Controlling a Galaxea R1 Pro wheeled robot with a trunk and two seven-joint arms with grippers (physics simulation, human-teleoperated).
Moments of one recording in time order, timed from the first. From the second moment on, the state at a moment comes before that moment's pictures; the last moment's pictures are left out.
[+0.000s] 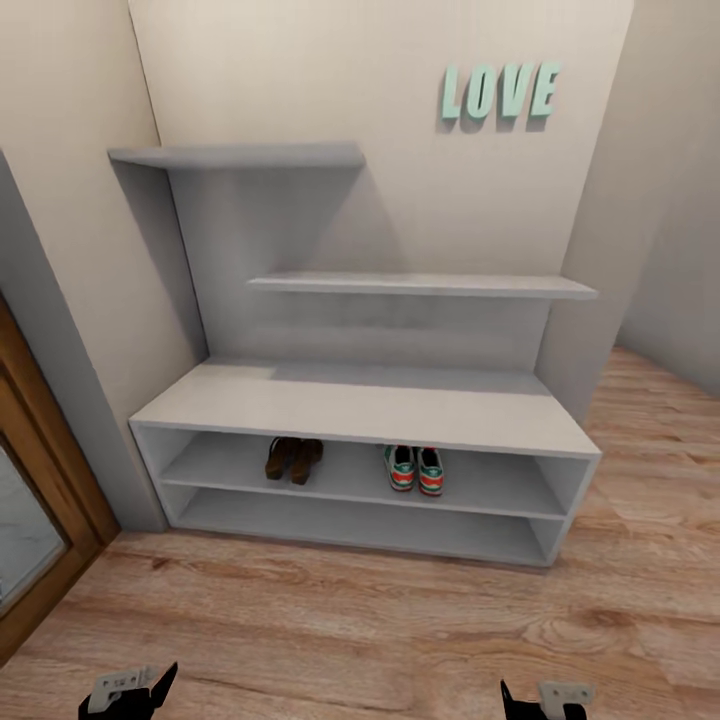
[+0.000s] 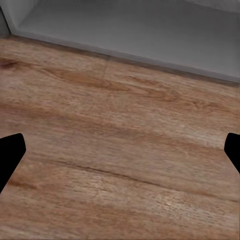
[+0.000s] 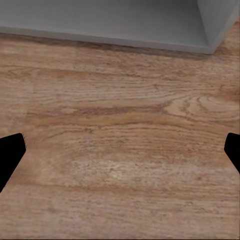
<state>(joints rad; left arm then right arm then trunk) -0.25 0.24 0.31 -0.38 0.10 -0.39 -0.44 -0.40 -0.10 -0.02 -0.03 -0.01 -0.58 -0.02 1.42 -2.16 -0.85</state>
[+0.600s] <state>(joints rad) -0.25 0.24 0.31 -0.38 0.10 -0.39 -0.44 -0.36 -0.09 -0.02 -0.03 -0.02 -0.58 -0.02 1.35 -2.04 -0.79</state>
